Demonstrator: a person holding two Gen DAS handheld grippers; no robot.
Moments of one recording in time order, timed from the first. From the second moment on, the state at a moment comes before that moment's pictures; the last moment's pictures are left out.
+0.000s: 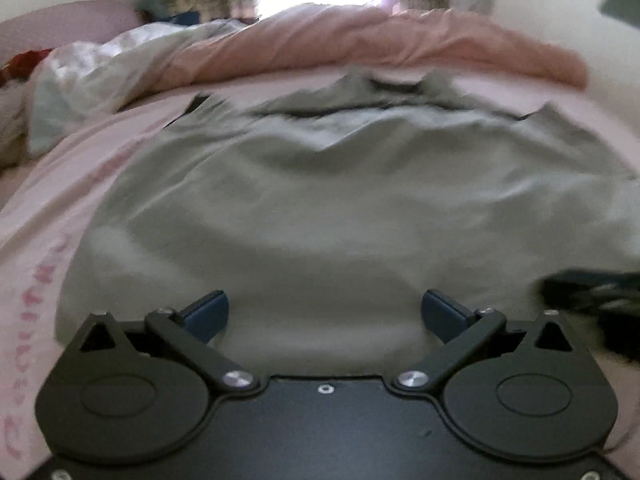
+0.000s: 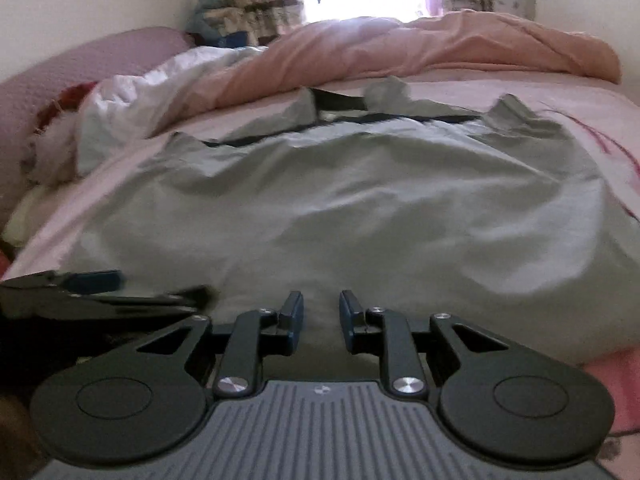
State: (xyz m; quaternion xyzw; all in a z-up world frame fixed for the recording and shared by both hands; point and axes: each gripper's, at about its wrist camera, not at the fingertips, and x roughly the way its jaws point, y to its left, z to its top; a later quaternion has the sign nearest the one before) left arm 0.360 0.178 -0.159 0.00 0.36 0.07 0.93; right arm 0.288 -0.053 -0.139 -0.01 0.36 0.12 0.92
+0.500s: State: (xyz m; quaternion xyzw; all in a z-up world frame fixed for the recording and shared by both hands) left arm 0.309 0.285 -0.166 -0.02 0.37 0.14 0.92; right arm 0.280 -0.120 -0.139 -0.04 0.36 0.00 0.93
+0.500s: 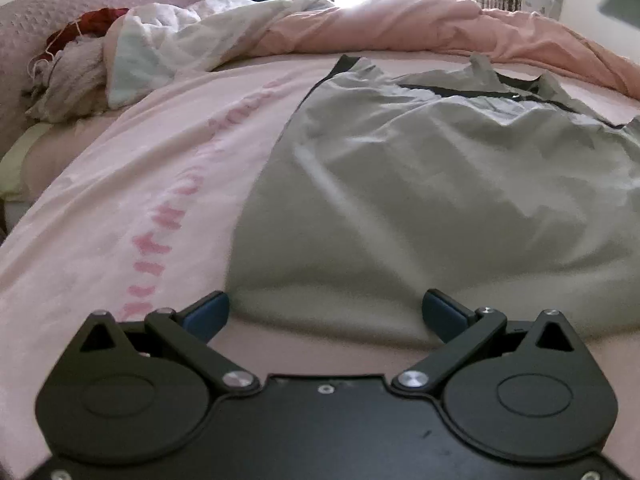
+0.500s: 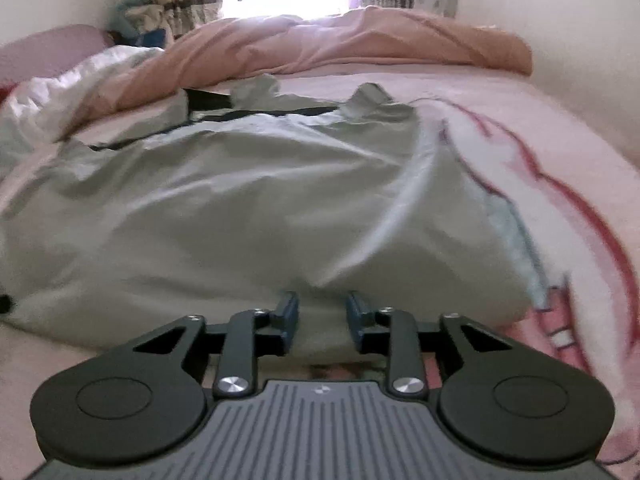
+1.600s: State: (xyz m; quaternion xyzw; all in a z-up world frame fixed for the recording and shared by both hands) left arm 0.364 0.230 -0.095 0.00 0.25 0.07 0.97; right arm 0.322 -0.107 -0.096 0.03 0.26 0.06 0.96
